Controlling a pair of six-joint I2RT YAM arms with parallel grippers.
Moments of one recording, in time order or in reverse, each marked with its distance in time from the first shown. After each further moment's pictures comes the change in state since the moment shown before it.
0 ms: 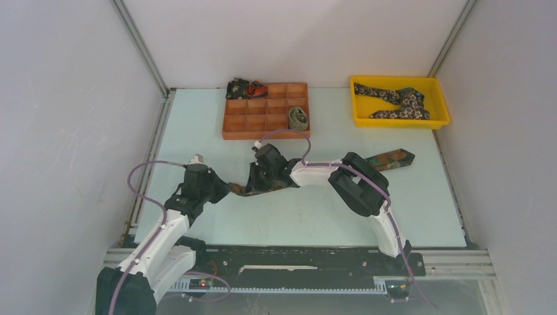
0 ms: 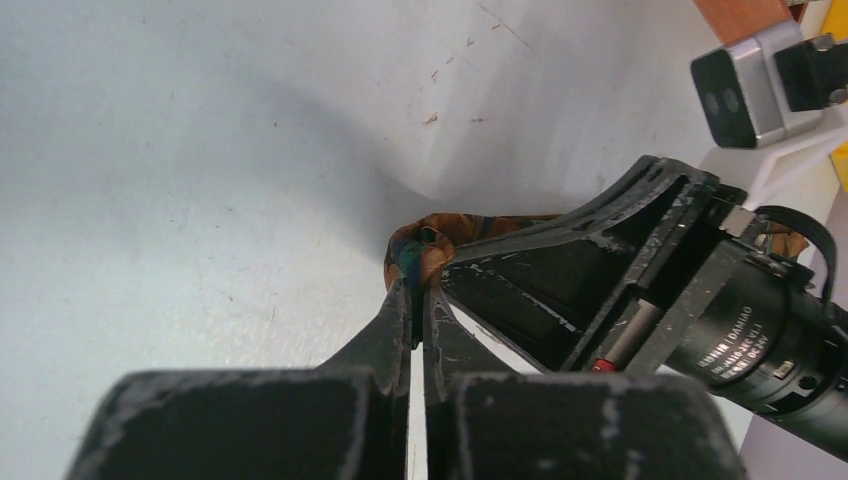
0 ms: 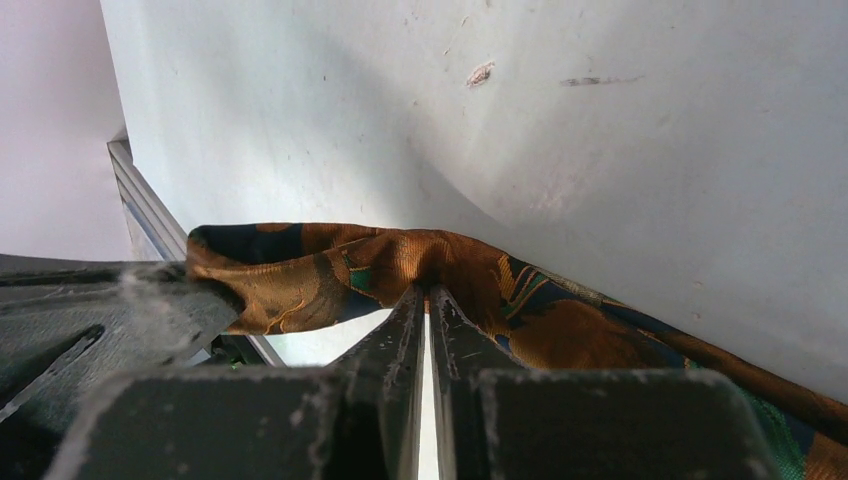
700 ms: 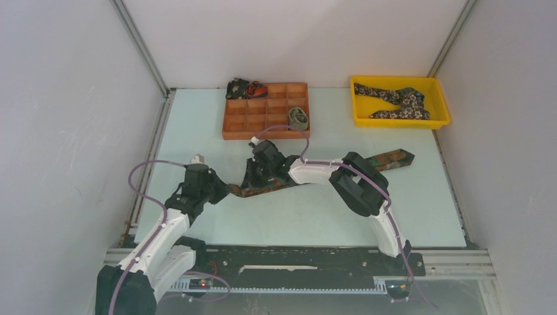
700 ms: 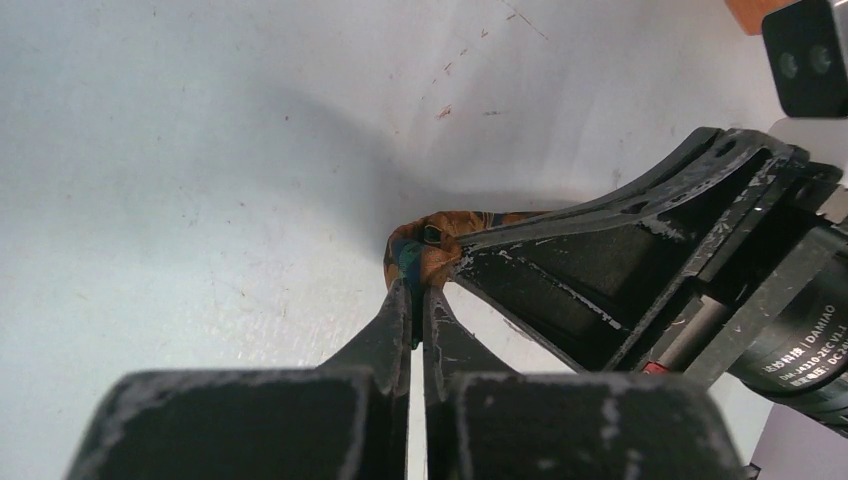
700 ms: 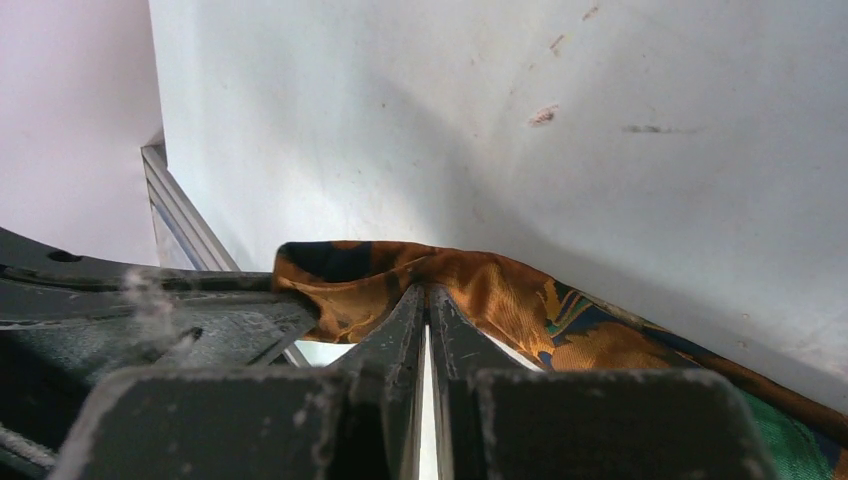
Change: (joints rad) left arm 0.000 0.013 0.009 -0.018 0.002 0.018; right arm 0.002 0.008 0.056 -0.013 -0.007 -0.001
